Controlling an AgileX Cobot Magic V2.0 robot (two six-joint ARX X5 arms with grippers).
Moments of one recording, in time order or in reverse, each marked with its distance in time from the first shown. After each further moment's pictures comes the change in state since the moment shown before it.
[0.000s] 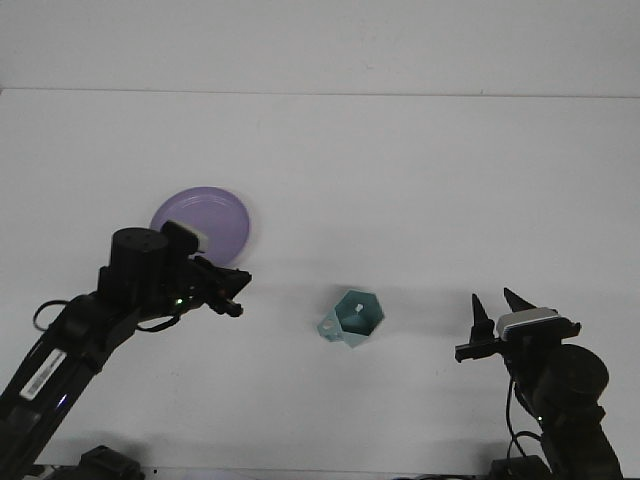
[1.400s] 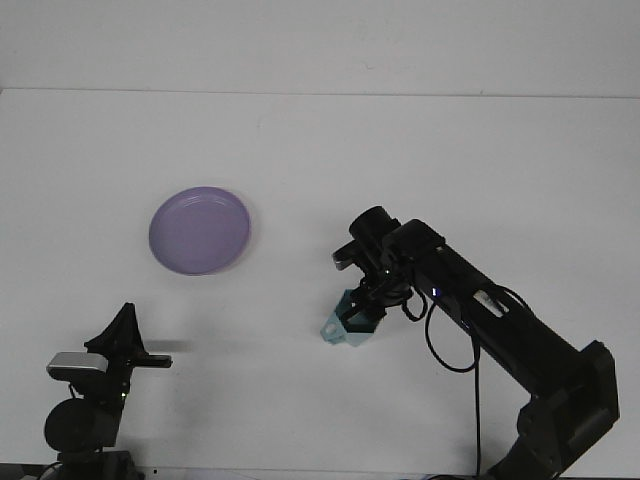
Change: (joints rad) left arm 0.428 -1.144 -1.077 0.687 -0.394 0.004; right arm 0.474 1.280 0.925 -0.805 -0.026 0.006
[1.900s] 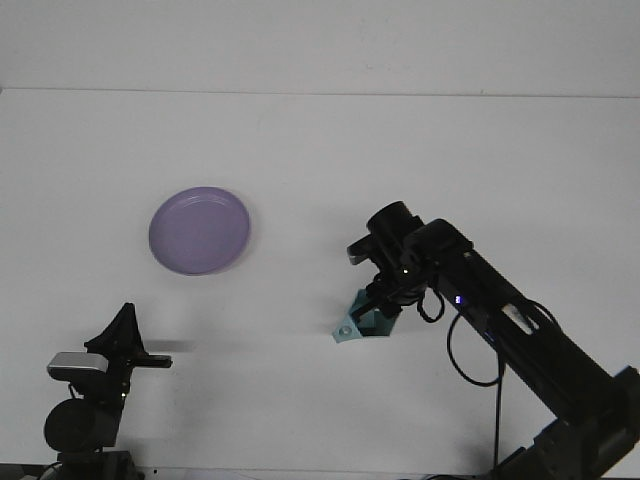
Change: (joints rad) left arm 0.000 0.000 0.000 0.000 0.000 0.014; right arm -0.031 -0.078 0.000 -0.035 0.009 0.009
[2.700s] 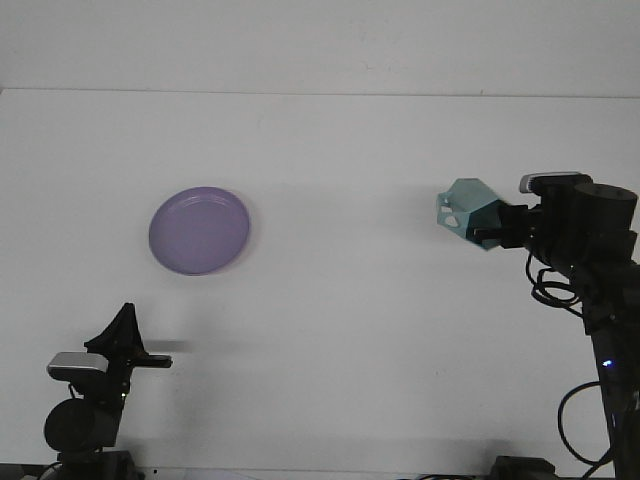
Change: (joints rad) left arm 0.000 0.000 0.000 0.000 0.000 0.000; right arm -0.594 -0.441 -0.091 0.416 -0.153 0.027
